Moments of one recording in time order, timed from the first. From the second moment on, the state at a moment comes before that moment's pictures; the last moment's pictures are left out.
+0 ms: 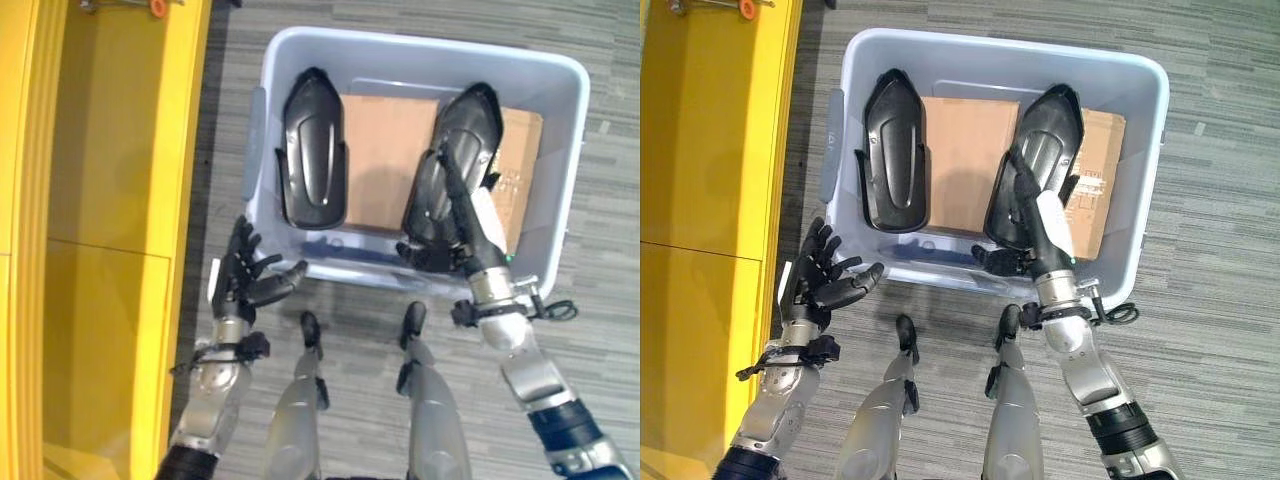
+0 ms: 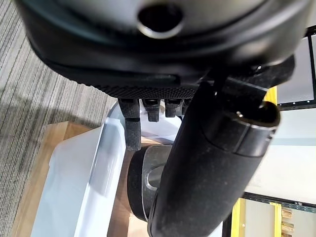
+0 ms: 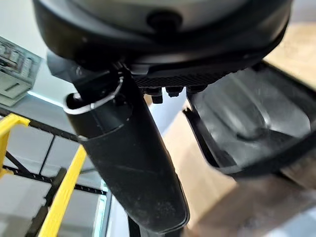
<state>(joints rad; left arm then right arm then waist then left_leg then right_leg) -0.06 0.34 -0.15 0.06 -0.44 -0.23 0.23 -0.28 -0.48 0.23 -0.01 -0.19 -0.08 -0.26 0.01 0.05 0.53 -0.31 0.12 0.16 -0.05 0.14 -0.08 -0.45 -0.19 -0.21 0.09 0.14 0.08</state>
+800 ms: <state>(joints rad) -0.08 0.34 -0.18 0.06 -0.42 -0.24 0.27 -0.40 -0.43 0.20 0.25 -0.24 -0.01 -0.39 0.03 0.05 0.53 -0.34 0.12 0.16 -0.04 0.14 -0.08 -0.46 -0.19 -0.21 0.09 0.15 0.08</state>
